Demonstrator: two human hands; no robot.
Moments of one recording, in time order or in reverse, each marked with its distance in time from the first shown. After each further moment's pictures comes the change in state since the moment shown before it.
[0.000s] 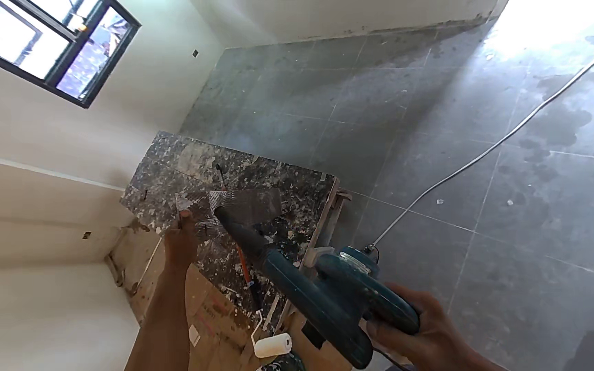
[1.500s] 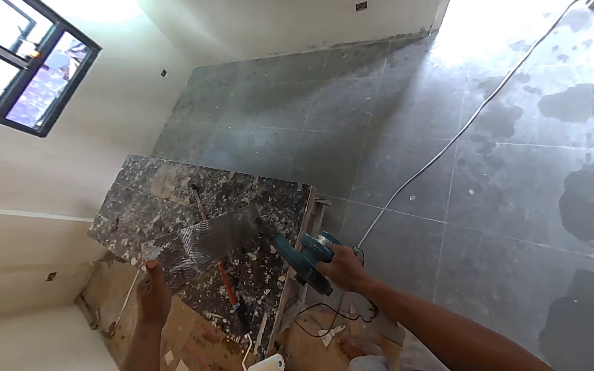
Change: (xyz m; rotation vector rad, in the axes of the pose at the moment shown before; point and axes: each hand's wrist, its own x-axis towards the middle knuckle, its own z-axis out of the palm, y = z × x) left_hand -0.035 -0.022 0.005 -0.249 -0.035 -0.220; right_hand 0.112 0.113 -0.005 -0.449 0.031 0.501
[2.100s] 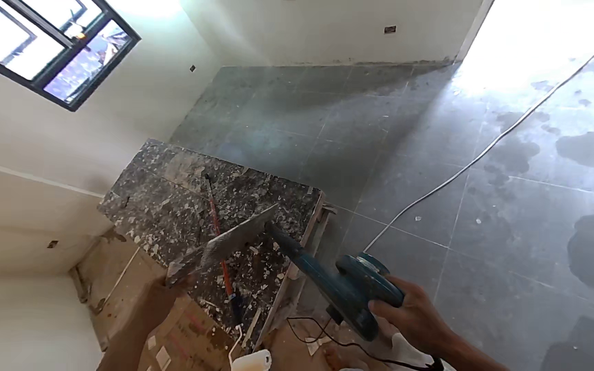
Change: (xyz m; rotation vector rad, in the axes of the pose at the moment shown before) left_hand -0.026 -0.047 -0.057 0.486 -0.360 -0.058; right_hand -0.127 0.024 -0.068 0.141 0.106 -0.213
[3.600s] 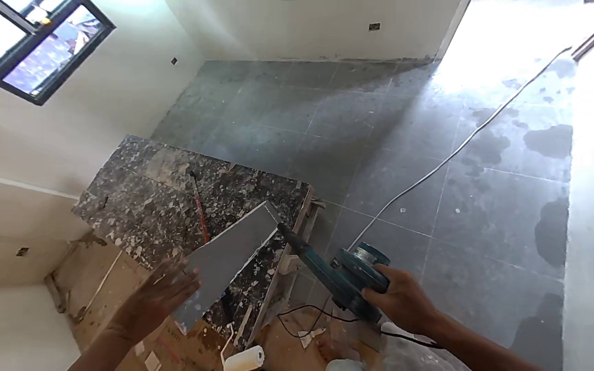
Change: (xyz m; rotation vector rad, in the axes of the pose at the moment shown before) left_hand 0.012 -0.020 0.005 0.858 0.154 1.385; right_hand 0.001 -0.005 -0.008 -0.373 -0.039 0.116
